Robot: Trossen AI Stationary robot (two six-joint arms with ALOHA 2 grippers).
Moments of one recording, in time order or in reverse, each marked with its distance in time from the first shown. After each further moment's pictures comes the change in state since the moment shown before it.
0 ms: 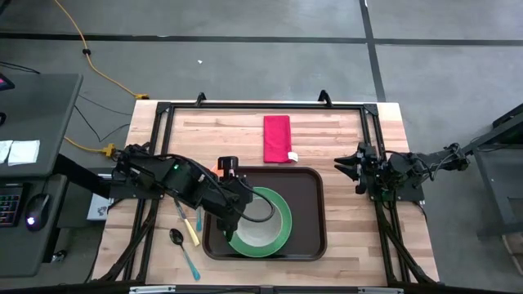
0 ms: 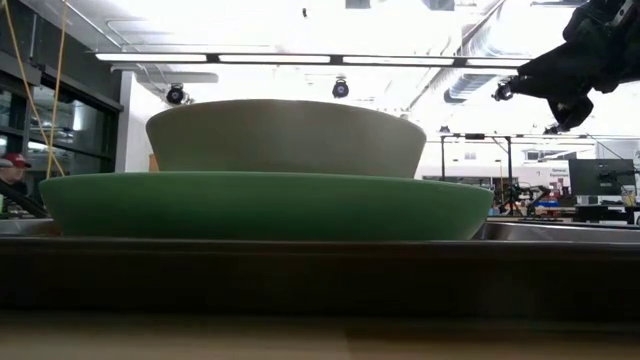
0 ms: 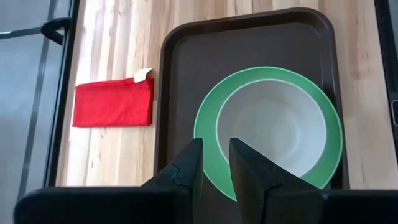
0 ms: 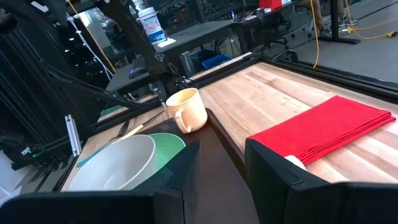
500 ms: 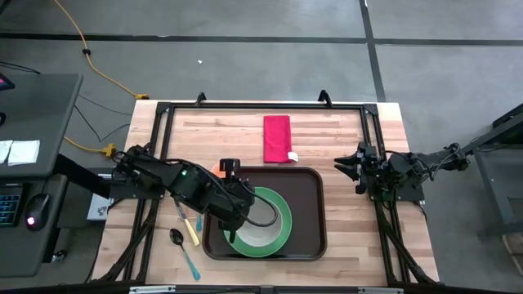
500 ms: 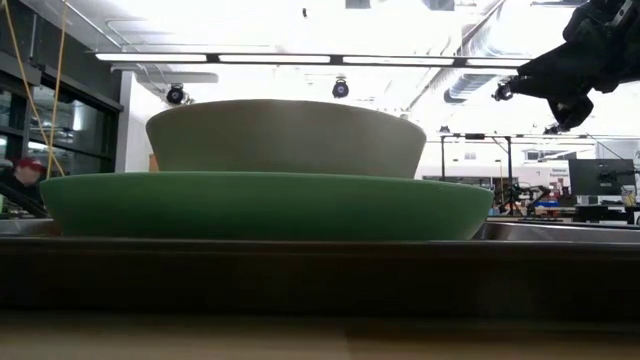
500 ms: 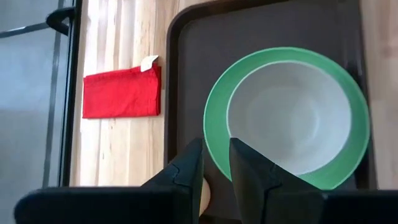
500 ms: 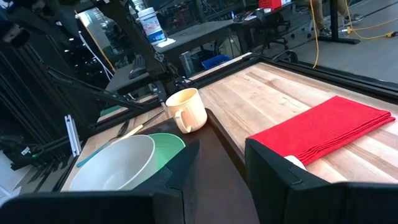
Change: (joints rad) left arm 0.000 0.002 -0.081 0.000 -0.032 0.011; right arm 0.000 0.000 0.000 0.000 0.002 0.000
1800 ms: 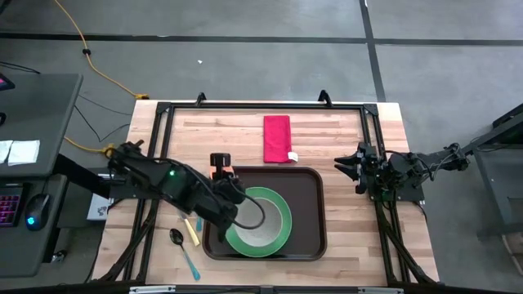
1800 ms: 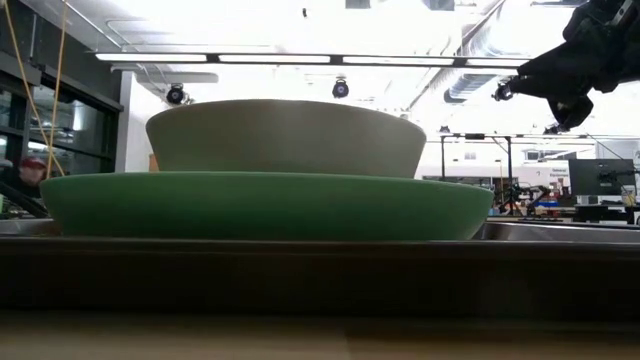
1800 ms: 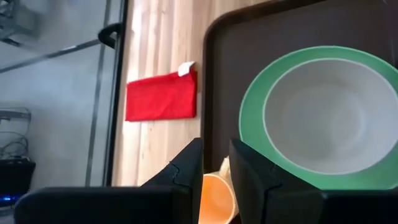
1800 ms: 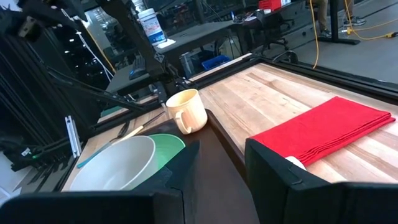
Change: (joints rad) left arm -0.039 -0.089 -0.092 0.000 -0.163 0.016; right arm 0.000 0.000 0.000 0.005 0.001 0.000
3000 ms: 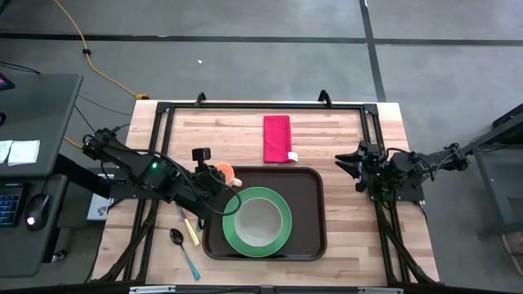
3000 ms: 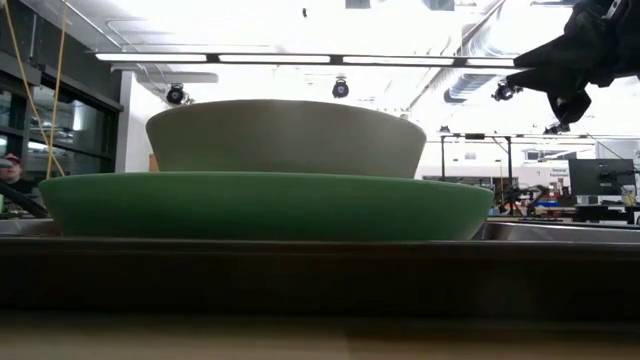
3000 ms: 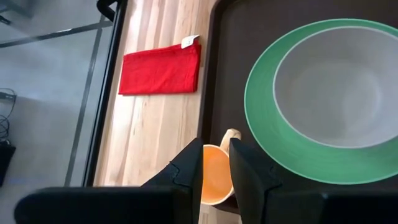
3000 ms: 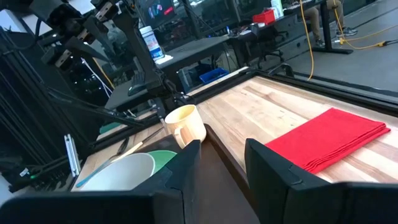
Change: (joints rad) left arm -0.001 -0.308 -0.494 0.201 0.009 -0.088; right arm 0.000 0.000 0.000 0.055 0.038 0.000
